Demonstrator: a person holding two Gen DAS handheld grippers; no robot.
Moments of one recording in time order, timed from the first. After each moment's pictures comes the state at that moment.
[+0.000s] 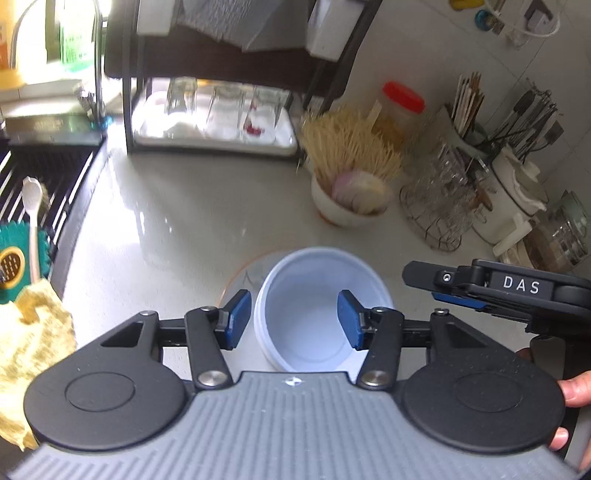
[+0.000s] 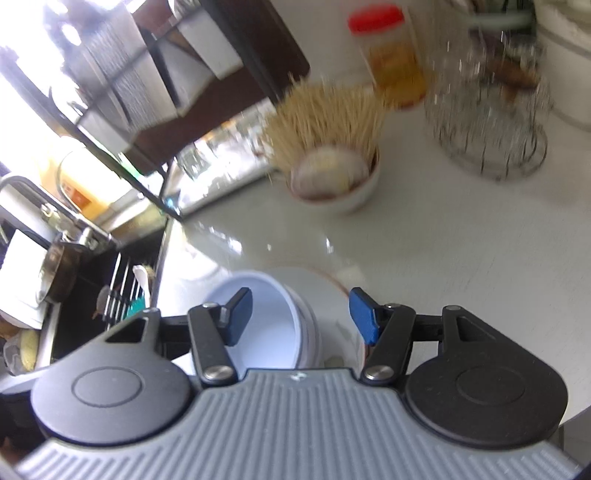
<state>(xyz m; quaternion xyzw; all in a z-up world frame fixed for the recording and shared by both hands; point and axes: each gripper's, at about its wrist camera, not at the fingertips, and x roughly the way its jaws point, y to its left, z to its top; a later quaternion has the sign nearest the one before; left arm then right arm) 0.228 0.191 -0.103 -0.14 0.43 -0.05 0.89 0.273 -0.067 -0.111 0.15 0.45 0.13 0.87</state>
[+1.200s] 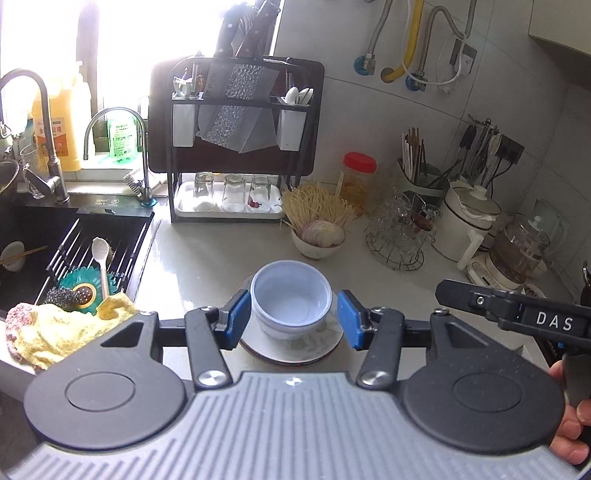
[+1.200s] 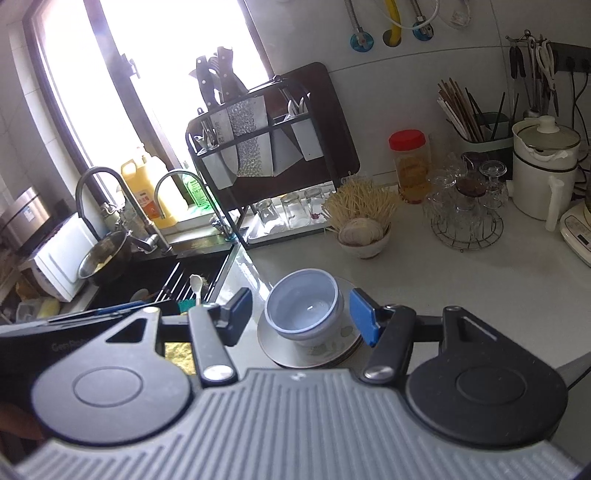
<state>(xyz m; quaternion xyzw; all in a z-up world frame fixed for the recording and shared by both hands) 0.032 0.141 0.015 -0.08 0.33 -0.02 0.94 0.083 -0.090 0.001 0.09 0.32 0.18 0.92</state>
